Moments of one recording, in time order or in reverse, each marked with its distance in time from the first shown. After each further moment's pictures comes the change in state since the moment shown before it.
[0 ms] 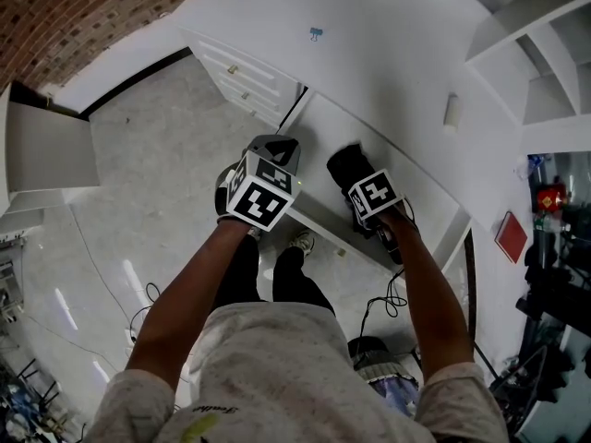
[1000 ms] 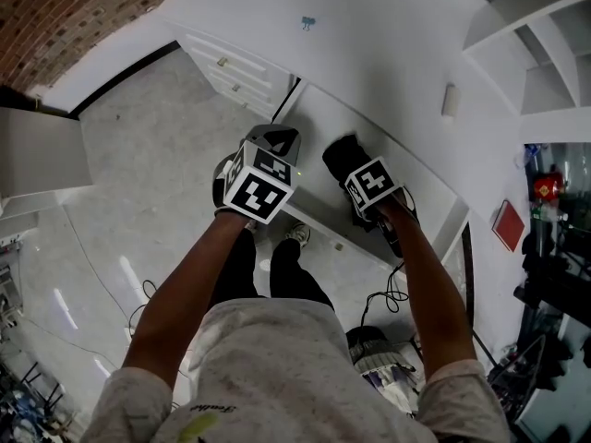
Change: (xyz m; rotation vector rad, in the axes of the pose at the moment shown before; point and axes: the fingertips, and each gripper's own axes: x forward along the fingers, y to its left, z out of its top) left arm 0.013 -0.001 0.007 -0.001 -0.016 -0.035; right arm -0.003 -0.003 -0.001 -0.023 0.068 -0.001
